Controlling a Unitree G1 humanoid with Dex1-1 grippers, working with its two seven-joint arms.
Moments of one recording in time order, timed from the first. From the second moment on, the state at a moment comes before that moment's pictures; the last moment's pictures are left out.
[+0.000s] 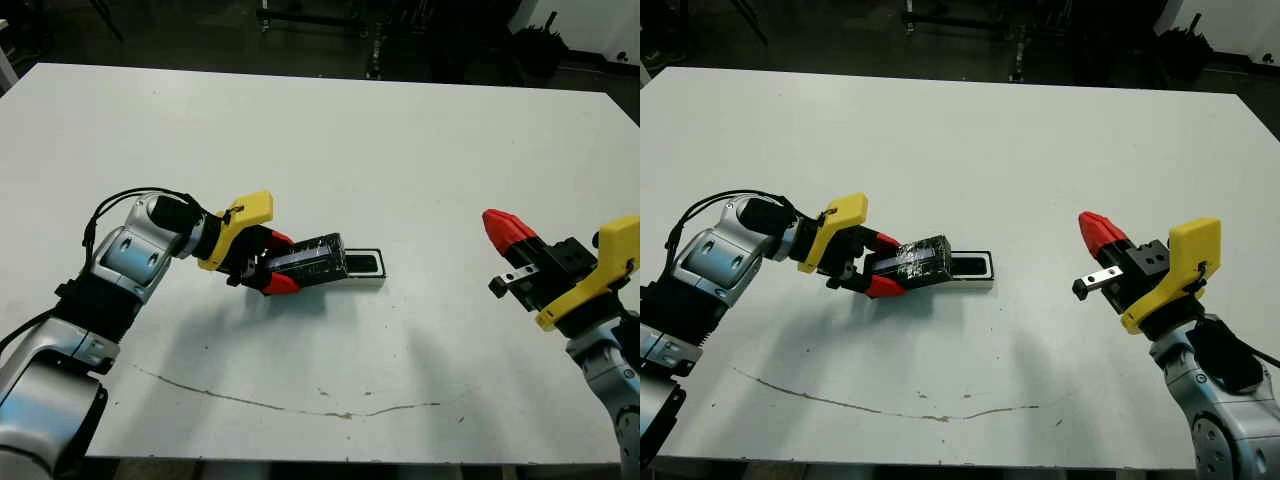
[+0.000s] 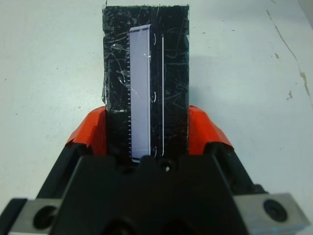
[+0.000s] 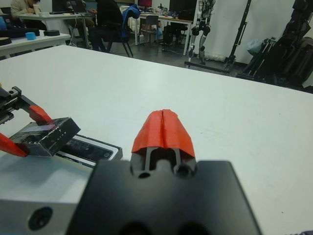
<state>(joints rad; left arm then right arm) -0.71 0.54 -0.37 0.38 -0.09 0.29 -1.30 0.06 -0.44 -0.23 -0.60 0.48 0.57 0.31</state>
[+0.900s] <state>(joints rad) -0.80 0.48 -0.33 0.68 -0.03 0.13 -1.28 0.06 -0.44 -0.21 -0.59 0.46 0.54 0.32</state>
